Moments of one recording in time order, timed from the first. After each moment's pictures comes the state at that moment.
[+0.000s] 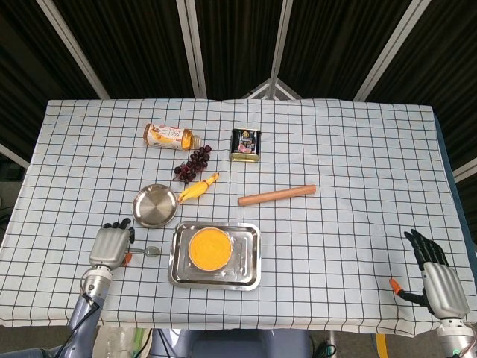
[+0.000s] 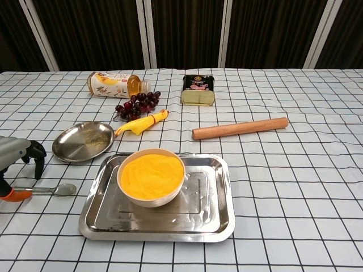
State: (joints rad) left arm -0.40 -1.59 -0.08 -1.61 0.98 1.22 0.79; right arm 0.03 -1.07 0.01 -1.76 -1.46 1.39 0.15
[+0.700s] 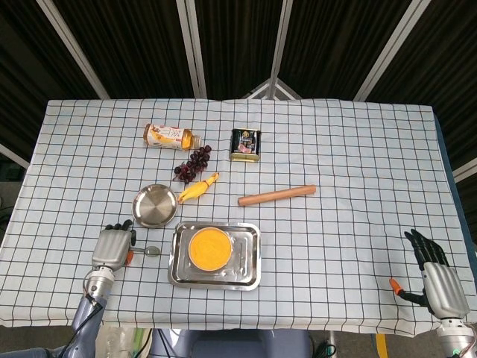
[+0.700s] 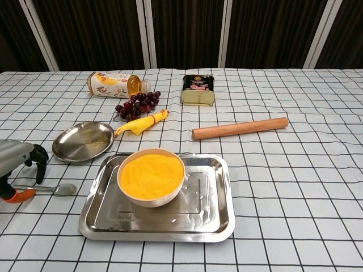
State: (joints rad) left arm -0.41 -1.60 -0.06 -1.60 0.97 1.23 0.80; right arm 0.03 -1.07 0.01 -1.76 -1.46 1.40 0.15
